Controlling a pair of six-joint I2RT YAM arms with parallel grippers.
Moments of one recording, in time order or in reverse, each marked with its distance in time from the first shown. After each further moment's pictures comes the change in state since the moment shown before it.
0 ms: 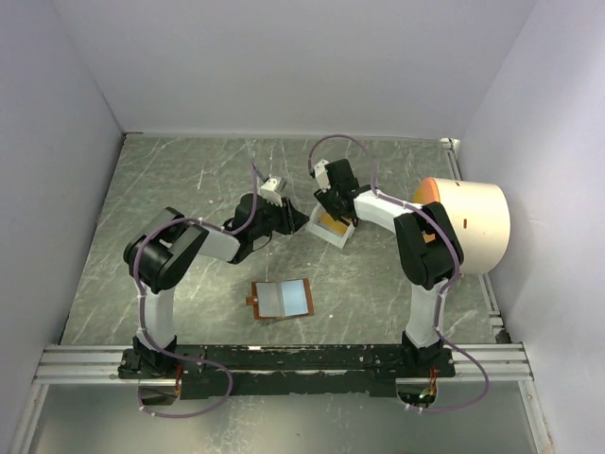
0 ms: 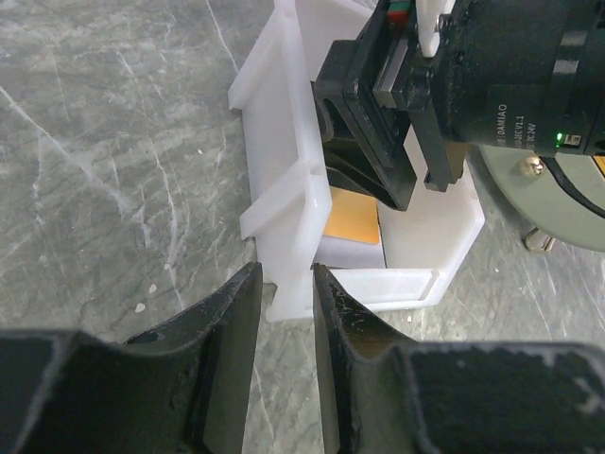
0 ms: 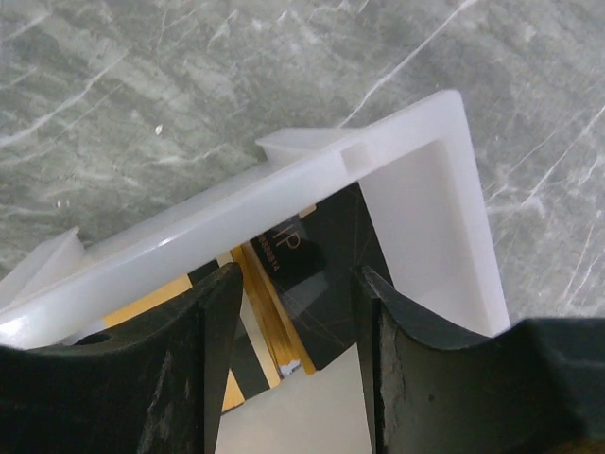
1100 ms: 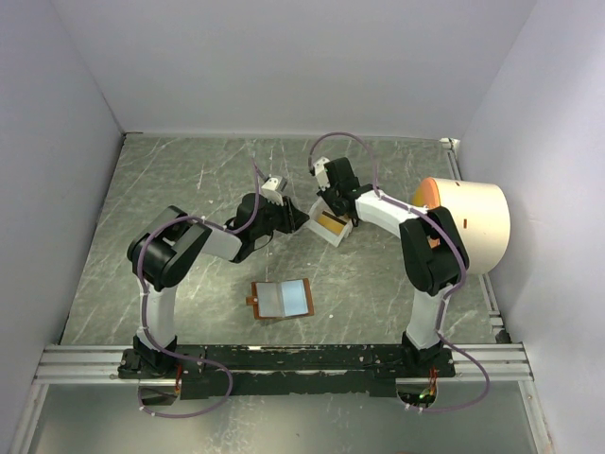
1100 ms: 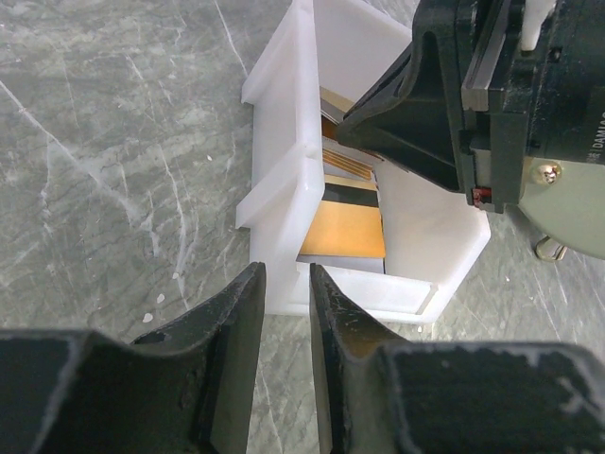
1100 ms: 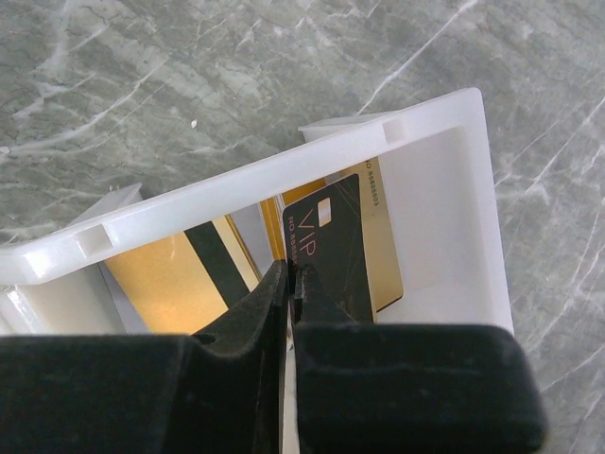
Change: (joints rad) left arm 0.000 0.035 0.026 0.011 -0.017 0.003; right arm 0.021 -0.054 -0.010 -0.023 -0.018 0.054
